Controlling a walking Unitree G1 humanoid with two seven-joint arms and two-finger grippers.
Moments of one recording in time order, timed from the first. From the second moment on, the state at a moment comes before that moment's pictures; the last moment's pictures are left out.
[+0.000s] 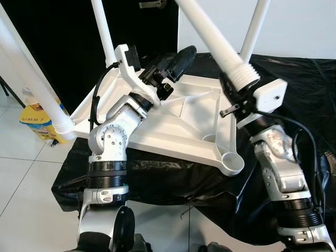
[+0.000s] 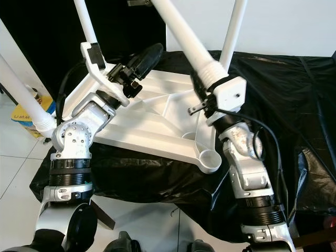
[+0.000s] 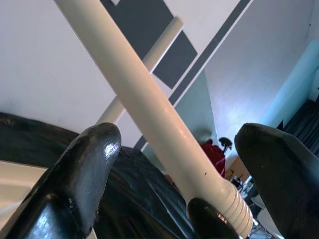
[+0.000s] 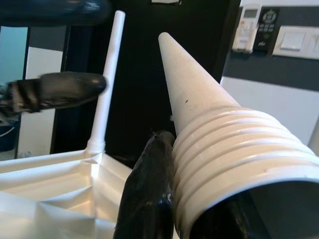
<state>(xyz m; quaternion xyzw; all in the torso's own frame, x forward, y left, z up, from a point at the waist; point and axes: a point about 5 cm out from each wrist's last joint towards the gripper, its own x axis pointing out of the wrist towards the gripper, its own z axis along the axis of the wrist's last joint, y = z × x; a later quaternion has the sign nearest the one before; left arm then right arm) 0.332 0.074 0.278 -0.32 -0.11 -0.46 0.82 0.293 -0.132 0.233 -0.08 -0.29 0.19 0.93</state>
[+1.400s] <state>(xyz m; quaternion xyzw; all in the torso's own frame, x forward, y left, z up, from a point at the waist) 0.404 0.098 0.271 -0.46 0.01 -0.33 0.82 0.263 -0.110 0.148 -0.17 -0.24 0.23 0.93</state>
